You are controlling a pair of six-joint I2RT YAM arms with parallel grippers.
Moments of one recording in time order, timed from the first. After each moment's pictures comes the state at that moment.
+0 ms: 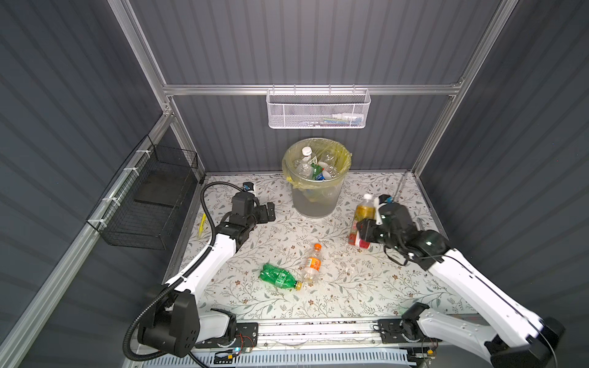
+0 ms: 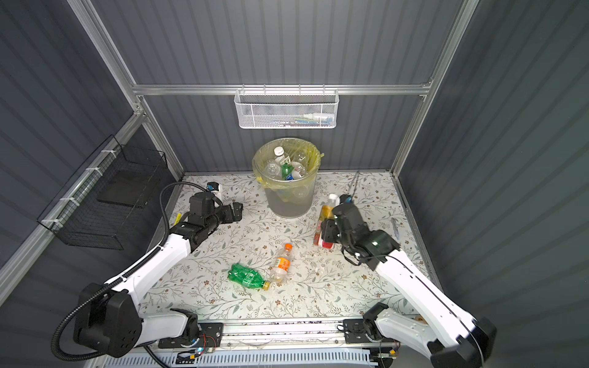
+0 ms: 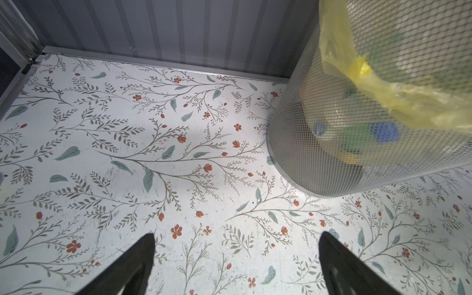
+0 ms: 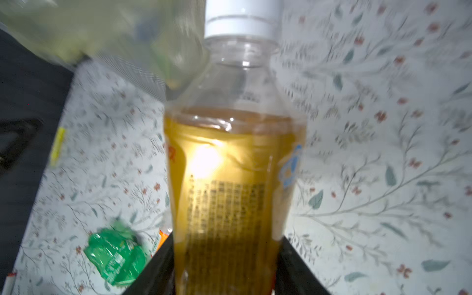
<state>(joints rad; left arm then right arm) -0.31 1.28 0.92 -0.19 -0.04 -0.27 0.56 0.96 1.05 -0.69 0.21 0.54</state>
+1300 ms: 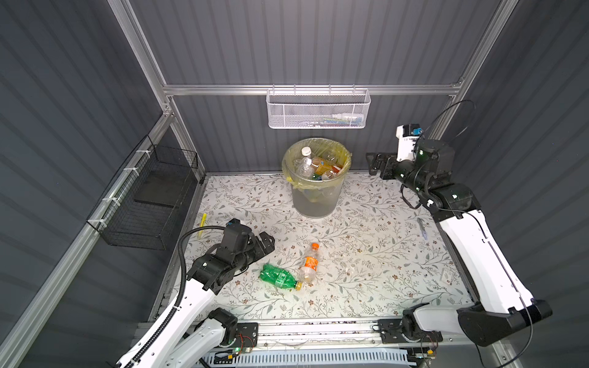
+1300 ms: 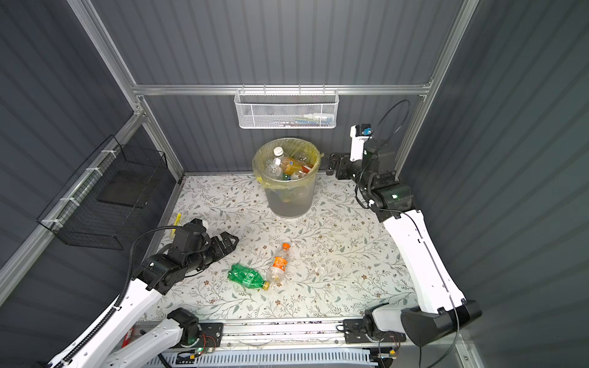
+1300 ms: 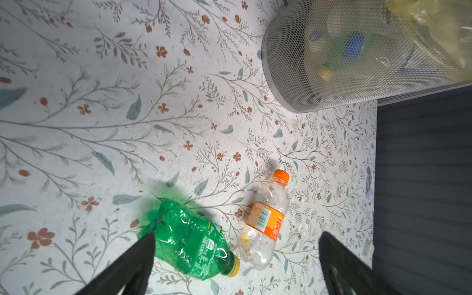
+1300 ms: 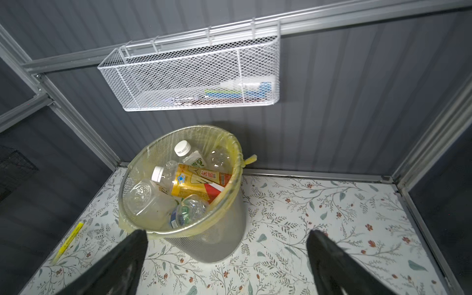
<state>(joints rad) -0.52 0.81 0.79 -0.77 0.02 -0.94 0.29 1.30 1.61 -0.58 0.01 0.22</state>
